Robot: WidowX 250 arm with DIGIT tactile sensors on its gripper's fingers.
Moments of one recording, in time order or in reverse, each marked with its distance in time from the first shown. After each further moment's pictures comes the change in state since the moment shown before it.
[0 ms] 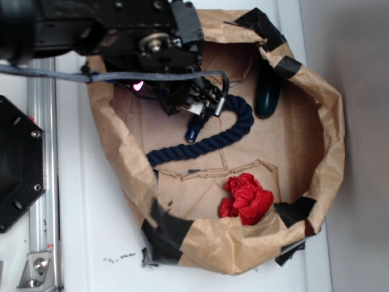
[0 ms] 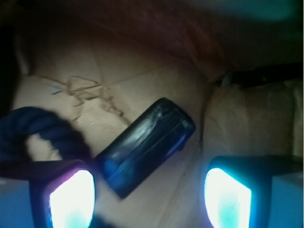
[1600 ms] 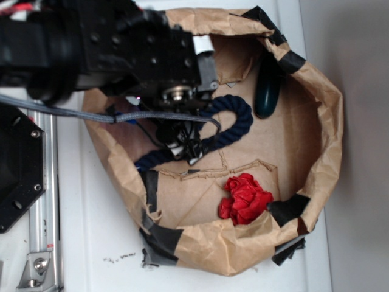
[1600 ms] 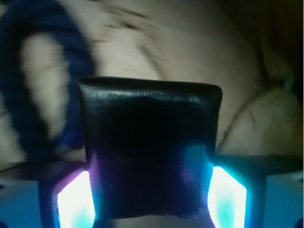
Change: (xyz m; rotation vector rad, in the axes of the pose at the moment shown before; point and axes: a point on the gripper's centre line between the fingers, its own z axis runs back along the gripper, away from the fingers) arm -0.033 -0.018 0.012 0.024 0.062 -0.640
